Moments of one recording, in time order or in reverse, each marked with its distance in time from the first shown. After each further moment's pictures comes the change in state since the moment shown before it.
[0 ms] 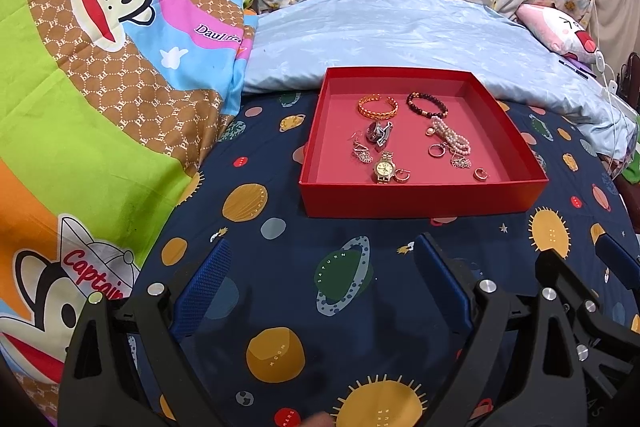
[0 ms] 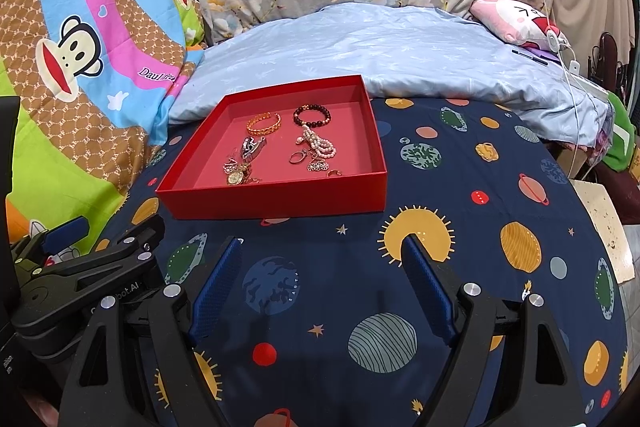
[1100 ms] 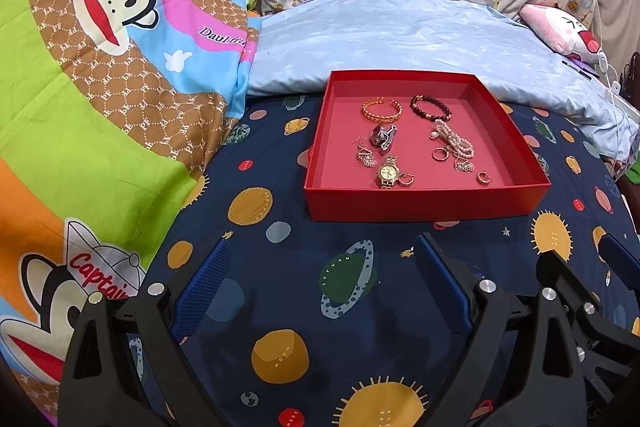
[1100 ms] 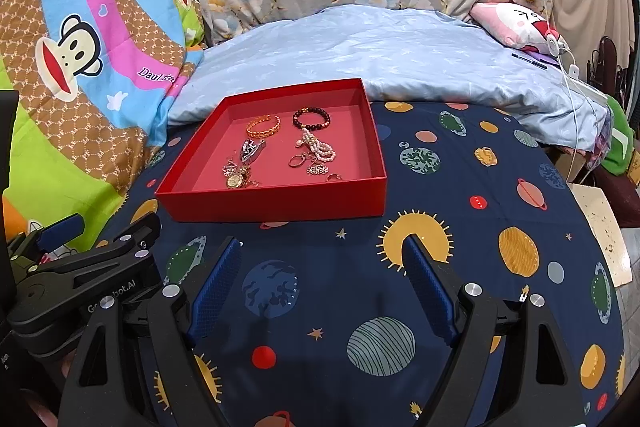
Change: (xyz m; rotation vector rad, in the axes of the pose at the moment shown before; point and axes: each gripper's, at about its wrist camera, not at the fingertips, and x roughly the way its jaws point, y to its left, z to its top) left arm -0.005 0.001 0.005 0.004 -0.002 0.026; right arm -0.006 0.001 0.006 -0.004 -0.001 -0.011
